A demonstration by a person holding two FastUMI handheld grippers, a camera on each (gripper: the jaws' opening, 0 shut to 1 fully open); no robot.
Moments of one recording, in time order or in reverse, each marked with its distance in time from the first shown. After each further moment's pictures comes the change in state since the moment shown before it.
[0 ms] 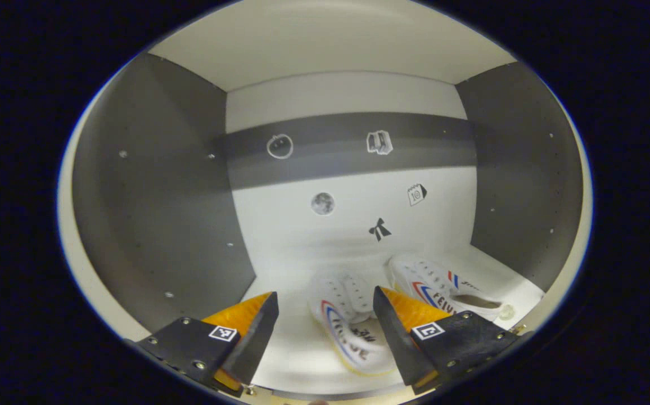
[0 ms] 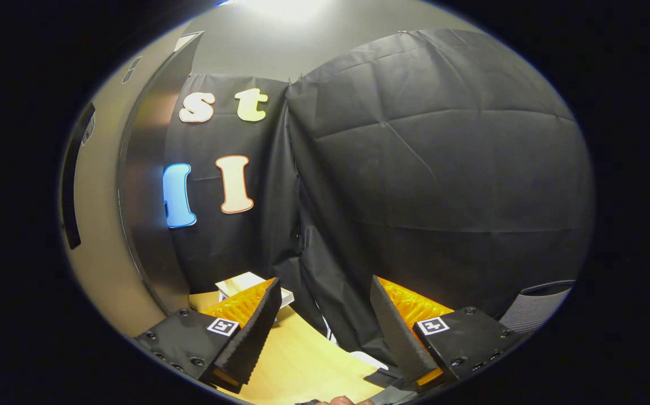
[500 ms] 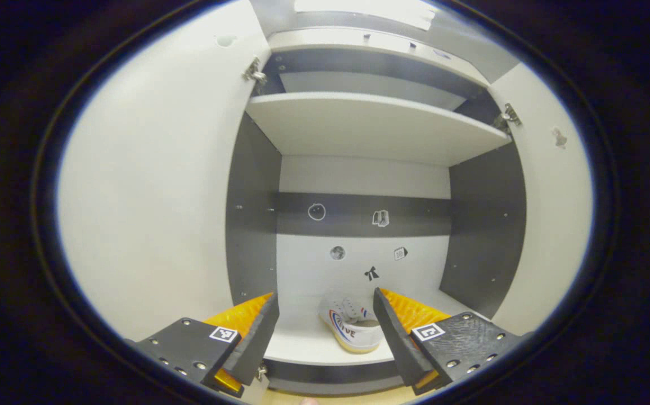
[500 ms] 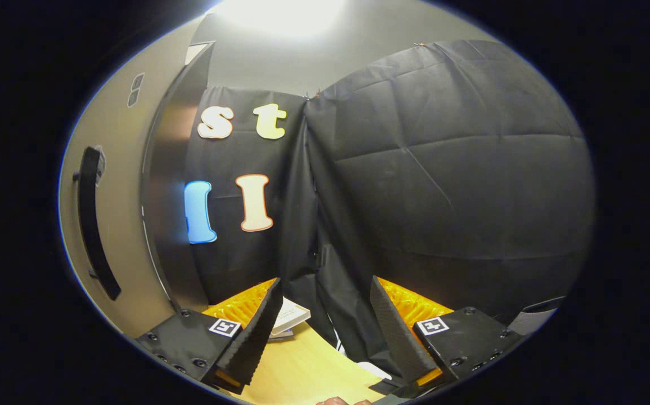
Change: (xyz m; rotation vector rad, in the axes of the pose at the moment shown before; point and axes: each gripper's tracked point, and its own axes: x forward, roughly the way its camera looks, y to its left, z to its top) left arm -0.162 0.037 0.044 -0.169 -0.241 -0.038; right arm -0.018 0.035 0.065 -0.010 -0.061 0.122
